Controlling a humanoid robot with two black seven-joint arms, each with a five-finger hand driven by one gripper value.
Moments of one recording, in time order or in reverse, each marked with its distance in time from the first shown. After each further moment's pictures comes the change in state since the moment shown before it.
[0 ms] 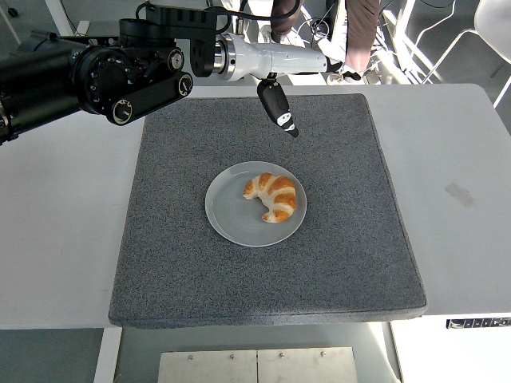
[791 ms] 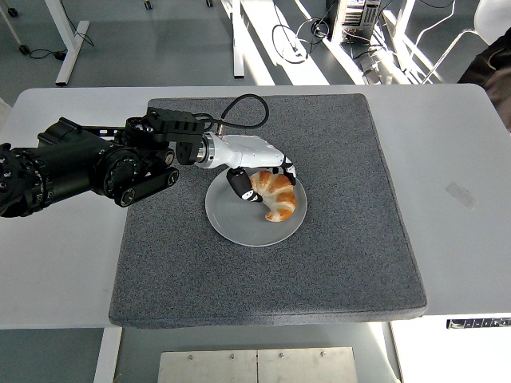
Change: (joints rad) left arm 0.271 -0.058 0.121 0.063 0.198 0.146 -0.006; right arm 0.000 0.000 0.000 0.000 0.000 0.000 0.000
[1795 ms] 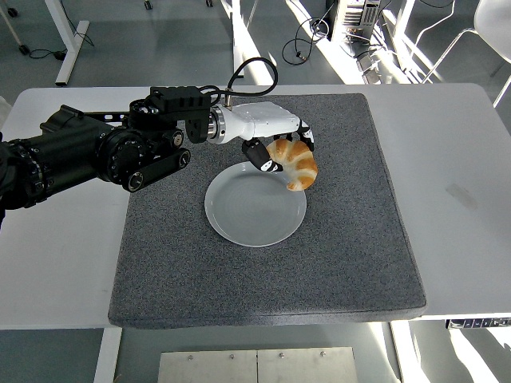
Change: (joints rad) left arm -0.019 0.000 -0.109 -0.001 0.017 0.027 0.041; right arm -0.001 0.000 0.000 0.000 0.000 0.000 0.000
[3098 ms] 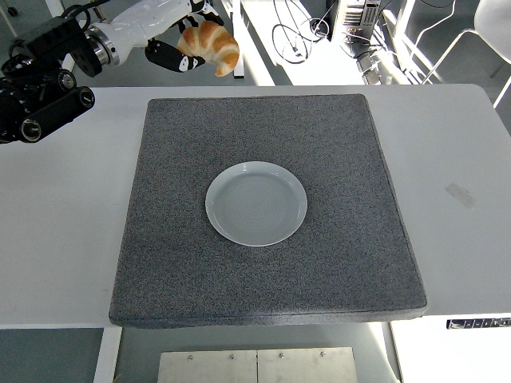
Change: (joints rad) left arm 0.016 0.305 -0.308 -0.087 -0.017 0.179 0.074; right arm 0.000 0.000 0.000 -0.001 0.000 0.000 0.000
